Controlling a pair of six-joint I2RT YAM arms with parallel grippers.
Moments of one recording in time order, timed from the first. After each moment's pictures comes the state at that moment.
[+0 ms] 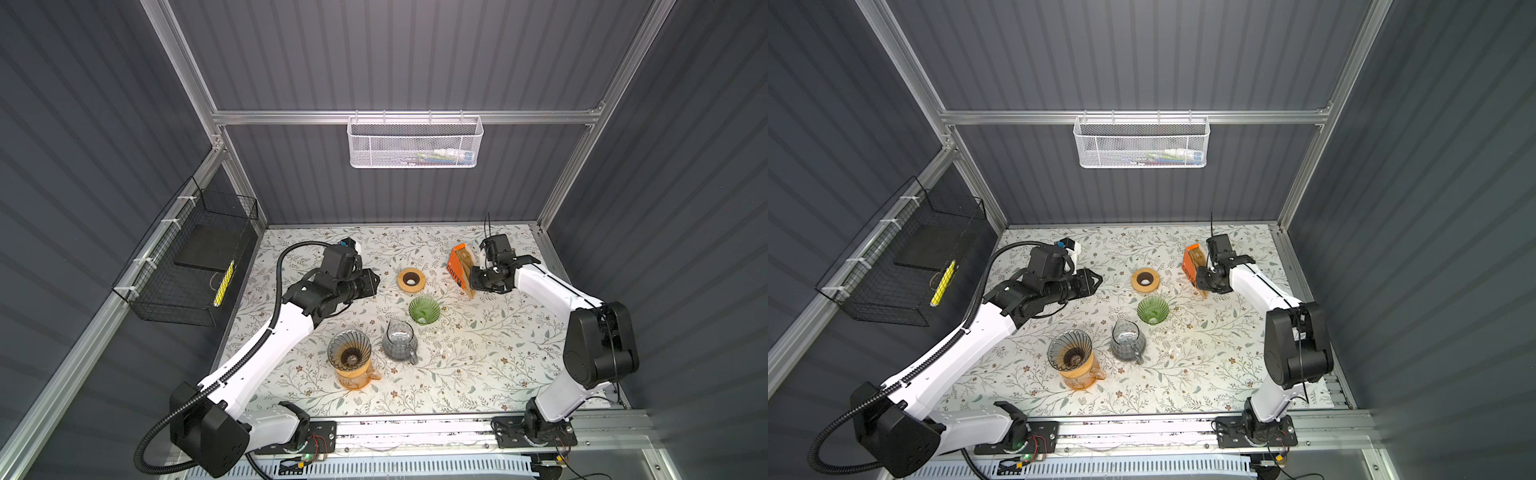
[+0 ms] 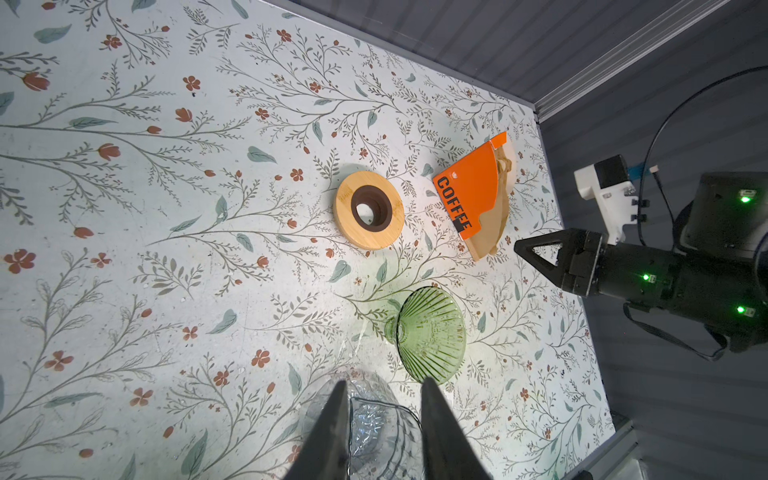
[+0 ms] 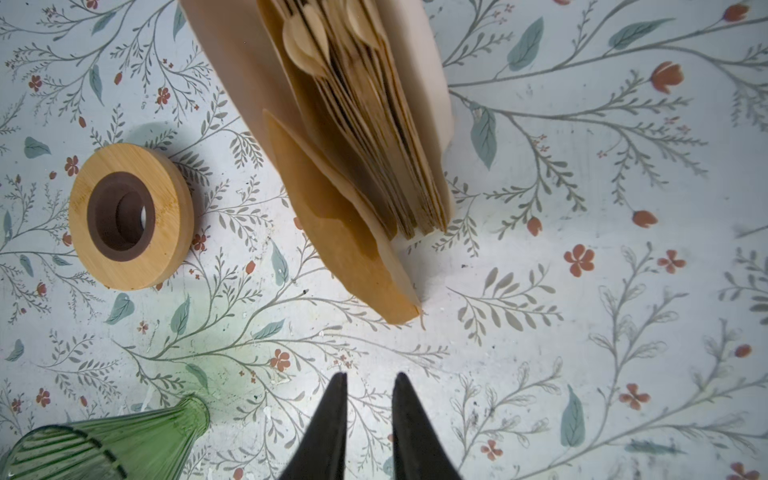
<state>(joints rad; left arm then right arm) -0.56 1.26 1.17 -0.58 0.10 -0.60 0.23 1.68 1.22 -0.61 -0.06 0.29</state>
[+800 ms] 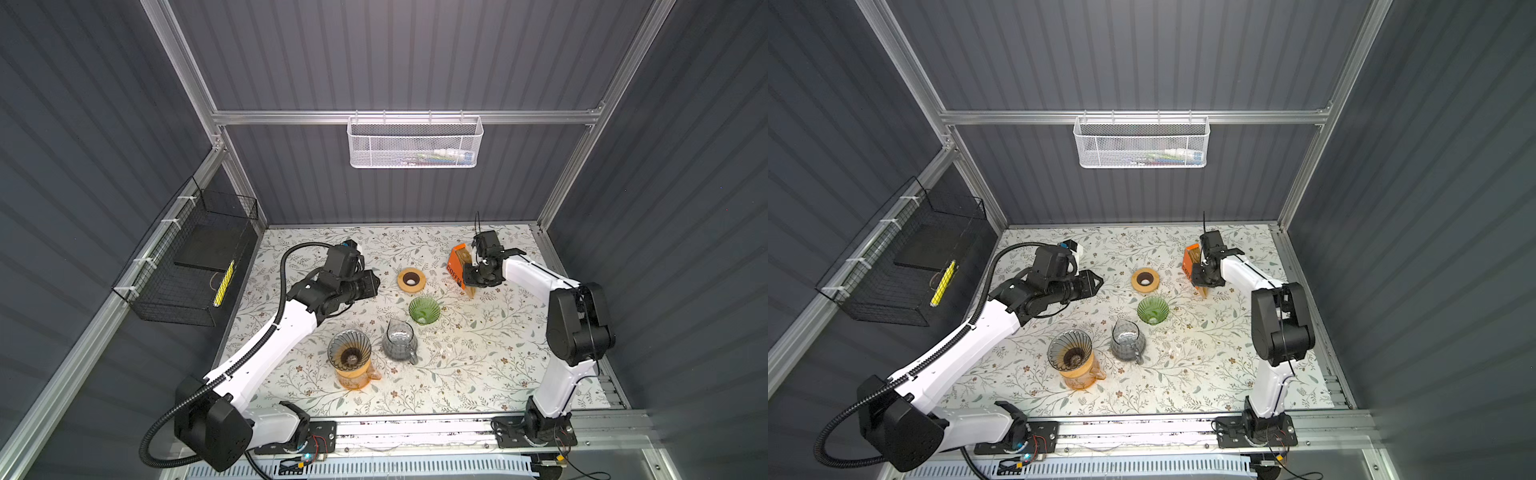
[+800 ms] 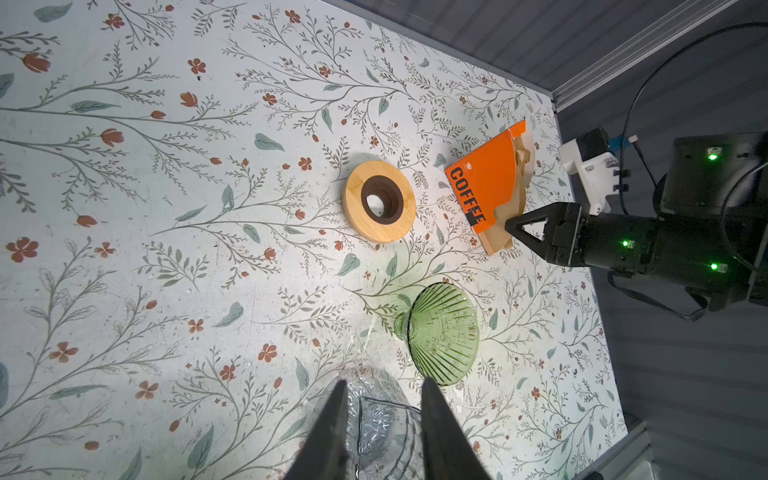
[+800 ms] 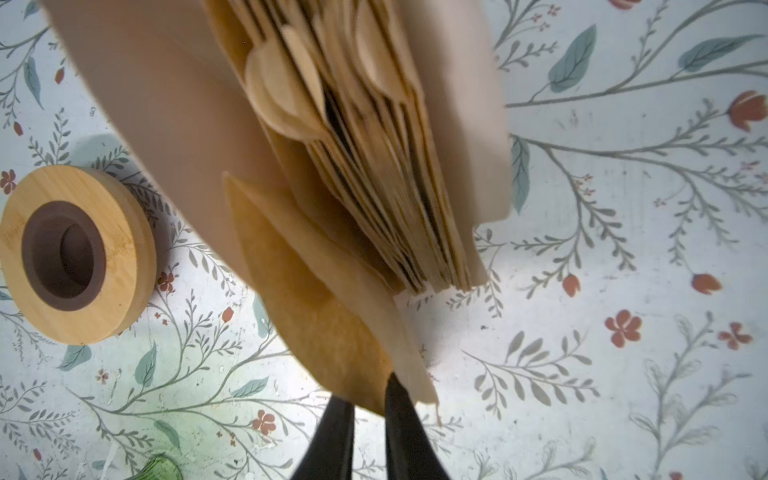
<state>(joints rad) -0.56 1.29 1.17 -0.59 0.10 -0.60 0.23 1.86 1.34 -0.61 -0.05 0.26</state>
